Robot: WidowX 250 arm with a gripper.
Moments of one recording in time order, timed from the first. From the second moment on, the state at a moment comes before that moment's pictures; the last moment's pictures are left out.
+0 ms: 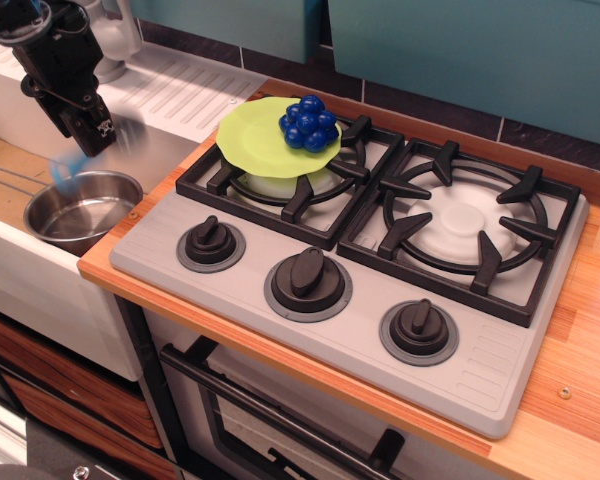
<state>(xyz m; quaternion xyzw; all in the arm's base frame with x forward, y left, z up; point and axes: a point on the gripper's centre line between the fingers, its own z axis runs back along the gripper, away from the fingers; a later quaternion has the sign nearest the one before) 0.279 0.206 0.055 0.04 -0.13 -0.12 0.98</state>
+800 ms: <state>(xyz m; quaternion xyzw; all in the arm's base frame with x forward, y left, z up) 0.270 0.174 0.076 0.05 -0.08 -0.10 0.99</state>
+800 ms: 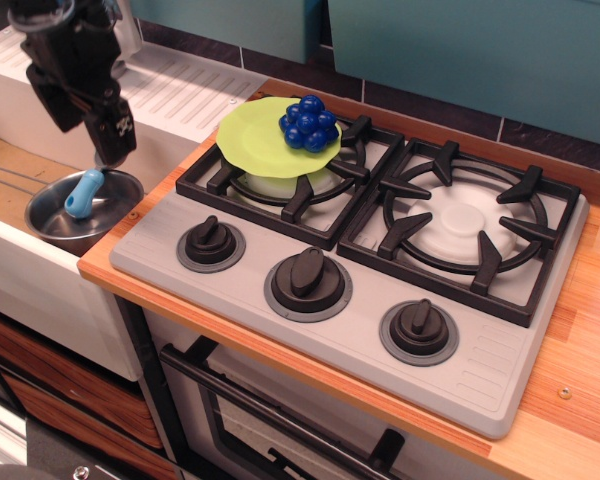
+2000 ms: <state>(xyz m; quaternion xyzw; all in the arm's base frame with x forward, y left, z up) 0.296 0.131 0.146 0.09 -0.03 -0.09 0.99</state>
